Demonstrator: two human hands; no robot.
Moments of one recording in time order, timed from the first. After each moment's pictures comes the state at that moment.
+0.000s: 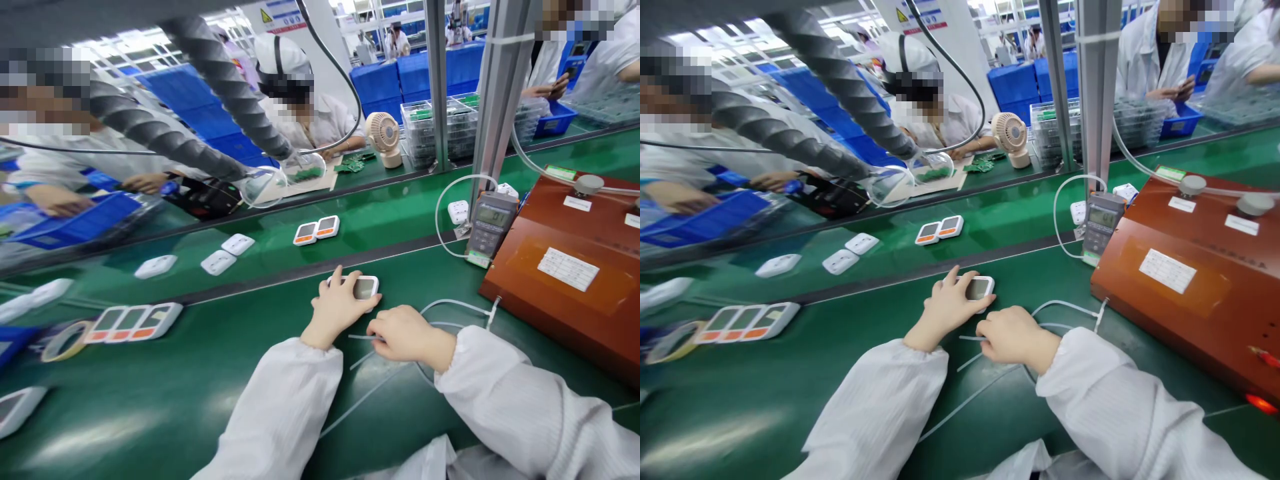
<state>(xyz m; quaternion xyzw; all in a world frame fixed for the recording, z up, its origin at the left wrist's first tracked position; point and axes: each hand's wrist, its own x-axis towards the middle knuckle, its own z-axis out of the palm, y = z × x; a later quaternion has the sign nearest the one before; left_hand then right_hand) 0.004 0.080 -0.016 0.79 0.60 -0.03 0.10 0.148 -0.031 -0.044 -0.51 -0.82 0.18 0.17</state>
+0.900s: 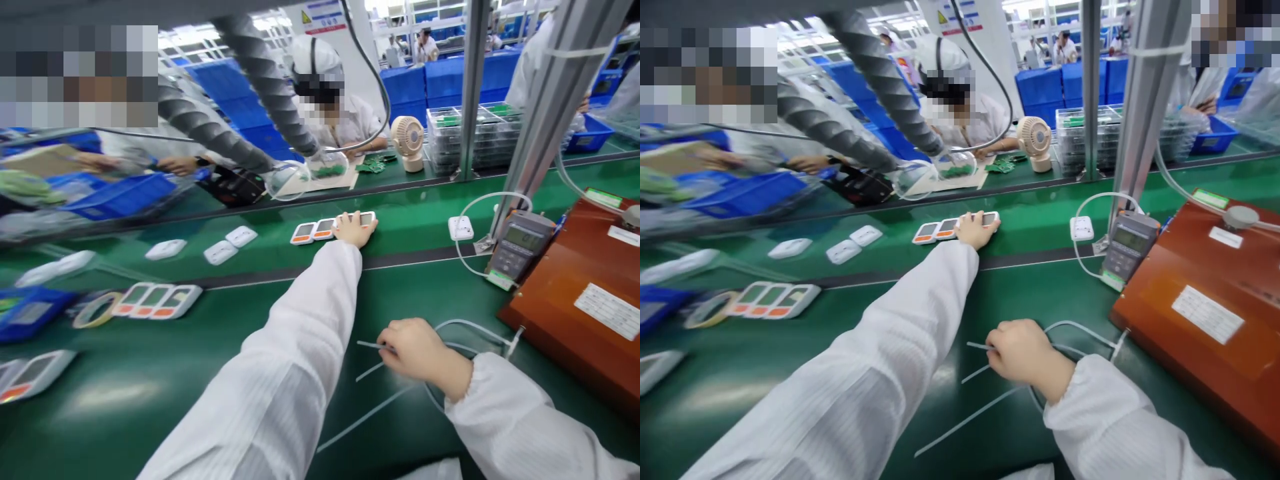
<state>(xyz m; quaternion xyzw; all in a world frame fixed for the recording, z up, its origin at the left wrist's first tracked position) 0.046 0.291 -0.056 0.74 0.66 0.16 0.06 0.147 -0.030 -0.042 -0.52 -0.81 0.19 0.18</state>
